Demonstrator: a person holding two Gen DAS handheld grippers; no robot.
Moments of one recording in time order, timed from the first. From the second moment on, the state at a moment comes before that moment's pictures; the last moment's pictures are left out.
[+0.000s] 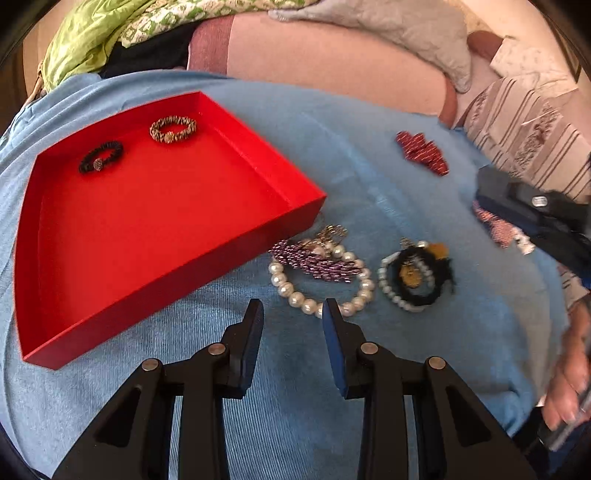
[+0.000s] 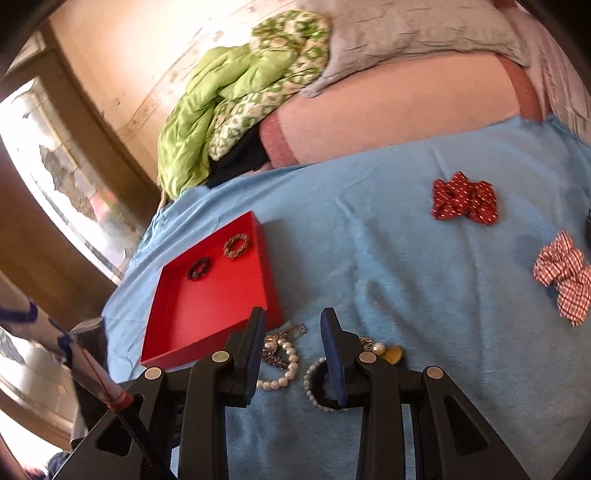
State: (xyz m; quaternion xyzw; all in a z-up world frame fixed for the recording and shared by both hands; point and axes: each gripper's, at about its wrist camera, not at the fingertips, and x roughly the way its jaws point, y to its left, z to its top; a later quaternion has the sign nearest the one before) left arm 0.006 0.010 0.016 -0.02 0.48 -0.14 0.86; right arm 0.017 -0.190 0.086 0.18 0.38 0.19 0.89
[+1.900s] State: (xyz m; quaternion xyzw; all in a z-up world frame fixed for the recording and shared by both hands) left arm -0.019 0.077 0.070 -0.07 0.43 -0.24 0.87; right arm 0.014 -0.067 0.015 -0.02 0.48 0.31 0.82
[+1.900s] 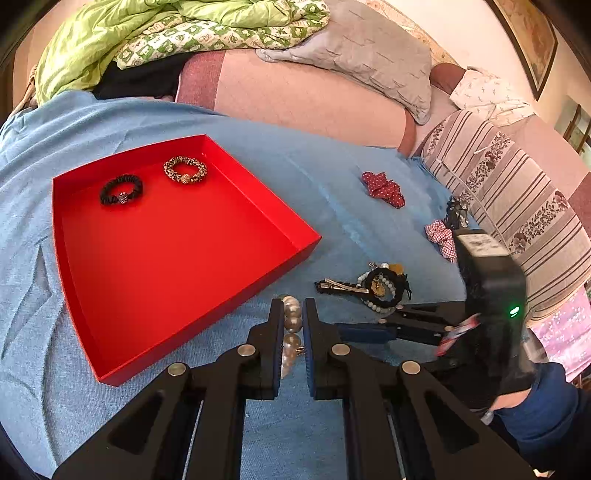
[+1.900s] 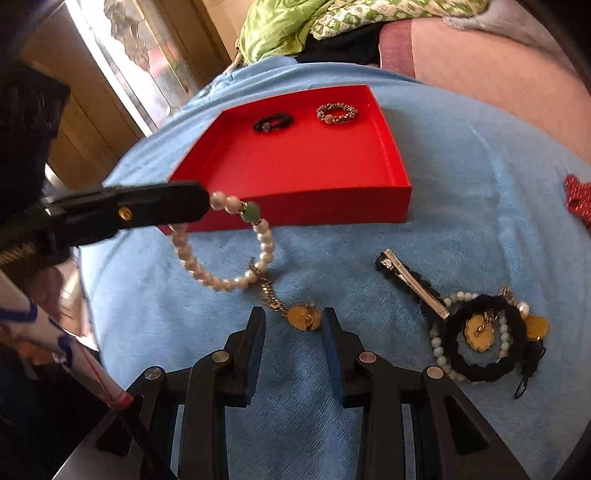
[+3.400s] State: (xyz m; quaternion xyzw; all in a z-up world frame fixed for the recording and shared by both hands) left arm -0.024 0.049 0.118 -0.03 0.31 -0.24 0.92; right arm -0.009 -0.139 0.115 0.10 0.31 0.26 0.91
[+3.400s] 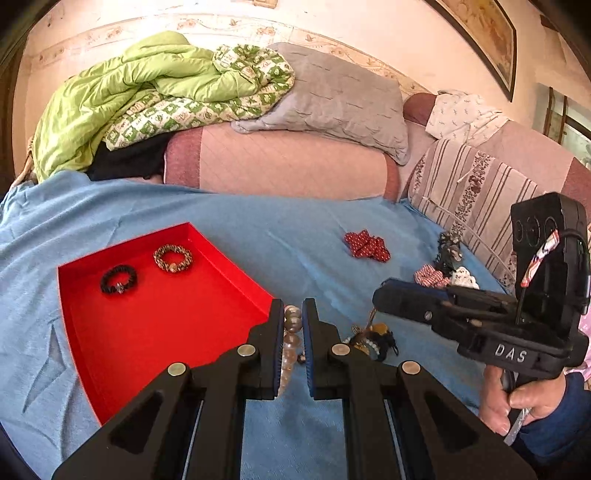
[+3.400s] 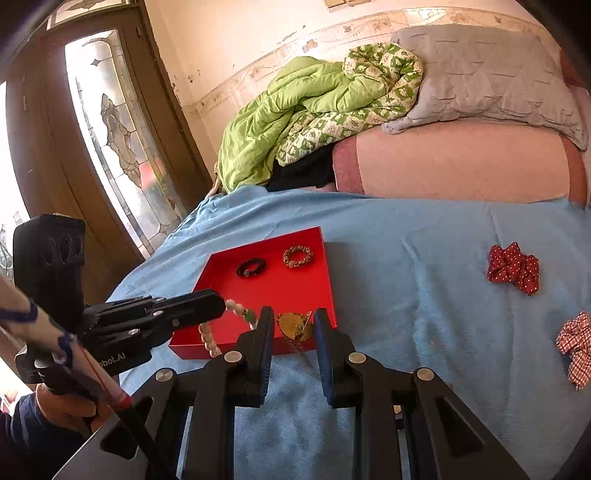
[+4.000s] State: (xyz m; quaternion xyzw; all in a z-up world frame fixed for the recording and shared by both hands) left arm 0.052 0.096 0.113 -0.05 0.31 -0.13 0.94; right arm 0.039 -0.103 0.120 0.14 0.32 0.25 0.90
